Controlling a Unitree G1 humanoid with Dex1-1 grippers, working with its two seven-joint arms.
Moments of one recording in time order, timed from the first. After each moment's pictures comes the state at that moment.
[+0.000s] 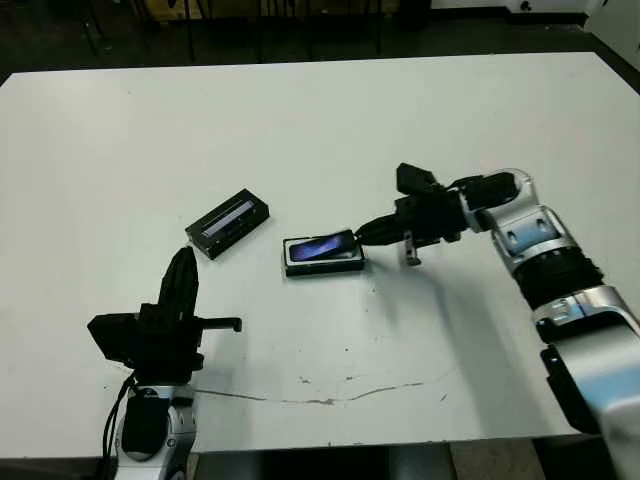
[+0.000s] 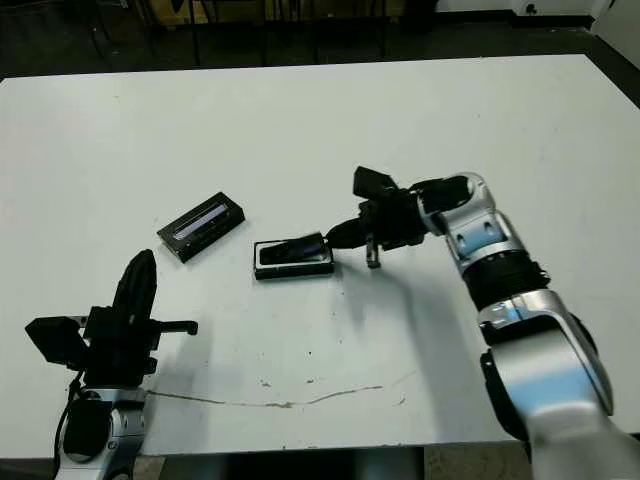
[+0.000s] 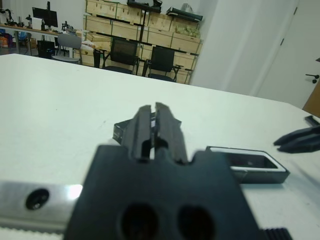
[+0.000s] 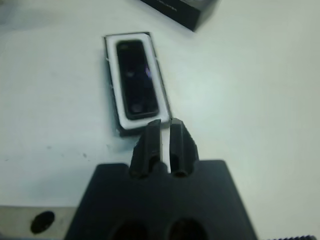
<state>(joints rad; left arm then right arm) 0.37 0.04 -0.06 -0.35 -0.17 -0.18 -0.03 -0.85 -0.48 0.29 0.73 -0.06 0.04 1.30</state>
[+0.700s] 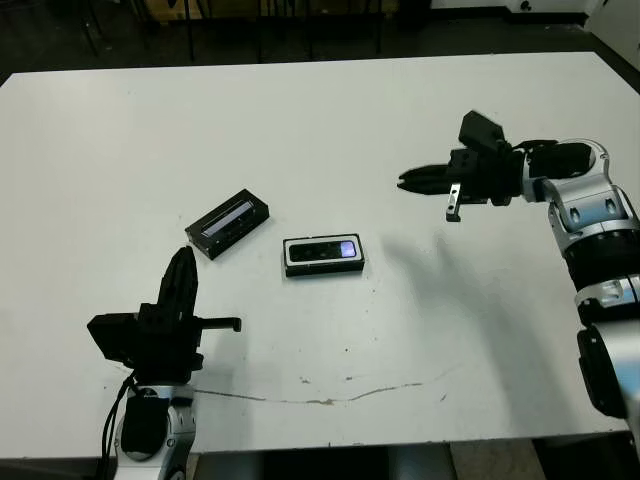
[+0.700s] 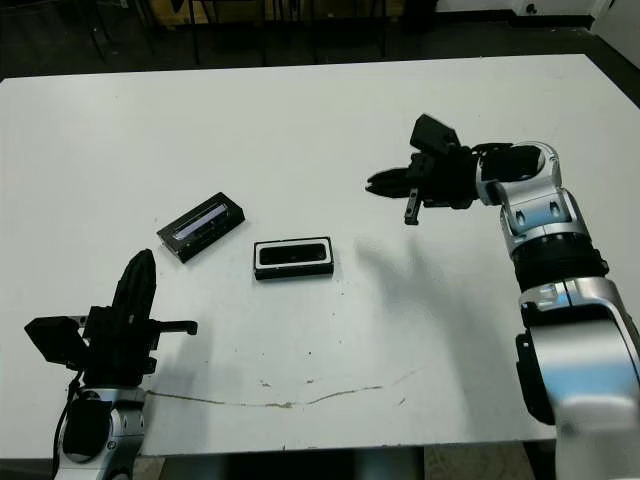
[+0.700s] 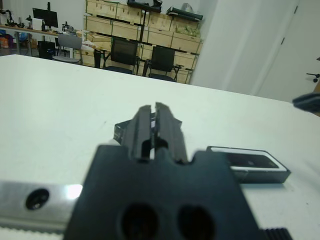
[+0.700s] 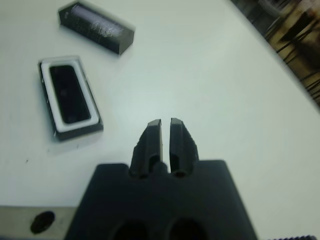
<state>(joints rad) 0.37 0.05 -0.06 -0.36 -0.16 -0.18 -0.03 -0.78 -0.53 0.12 0.59 0.03 -0.04 1.10</state>
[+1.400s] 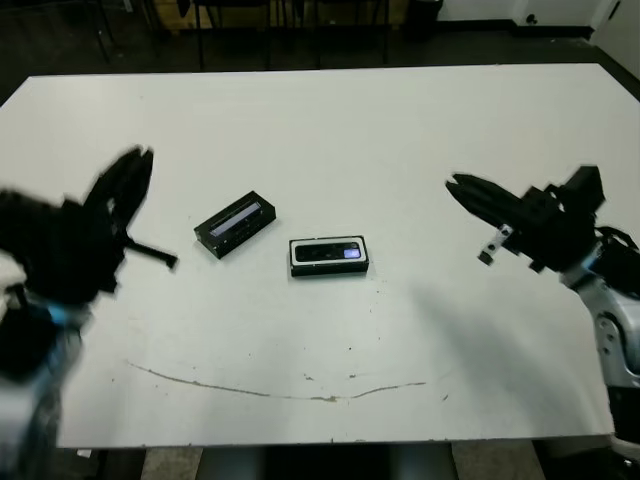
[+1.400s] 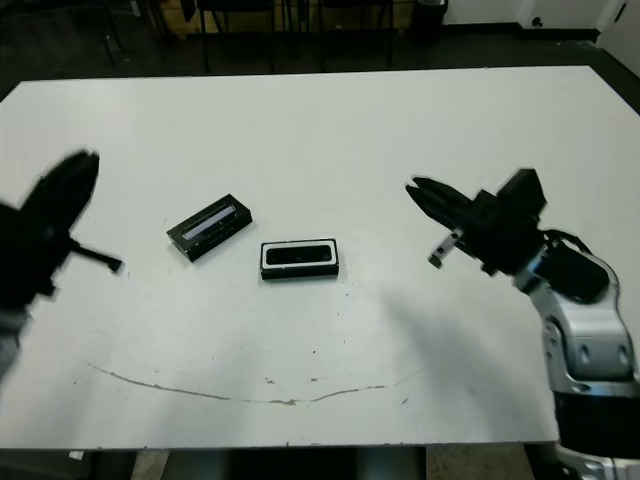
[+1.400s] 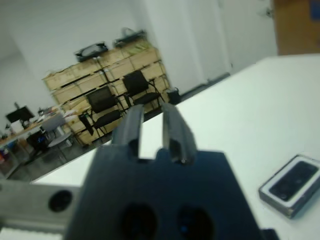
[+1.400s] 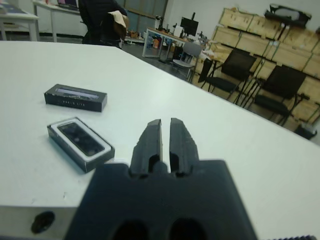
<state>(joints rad) -0.15 0.62 0.20 -0.52 -0.25 0.35 -0.37 -0.20 -0.55 -0.16 -0.05 0.32 0.11 0.83</state>
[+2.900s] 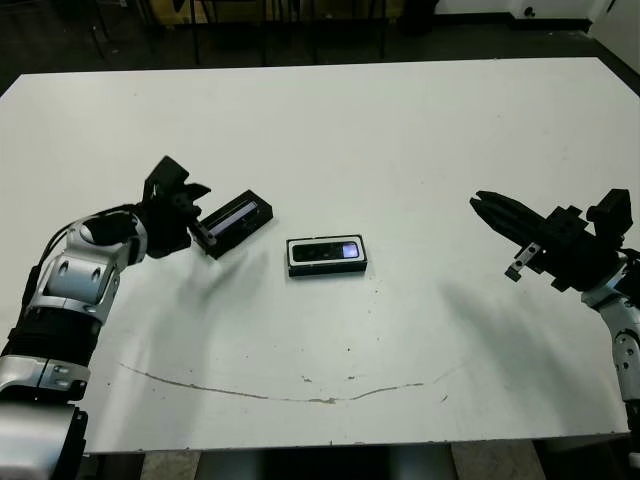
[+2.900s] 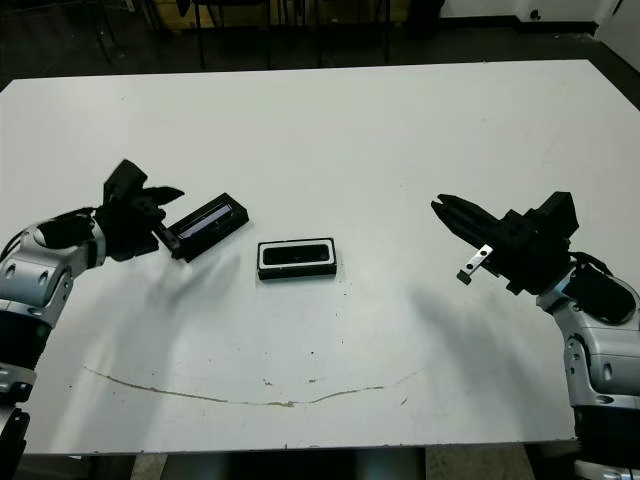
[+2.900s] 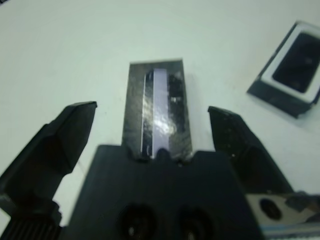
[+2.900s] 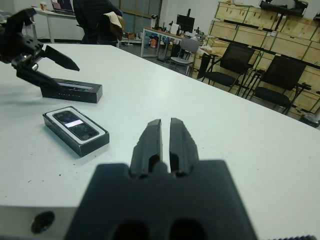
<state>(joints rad) -0.50 0.57 -0.12 0.42 -0.11 0.30 -0.80 -0.18 -0.59 -0.17 0.05 0.37 0.02 0.86</state>
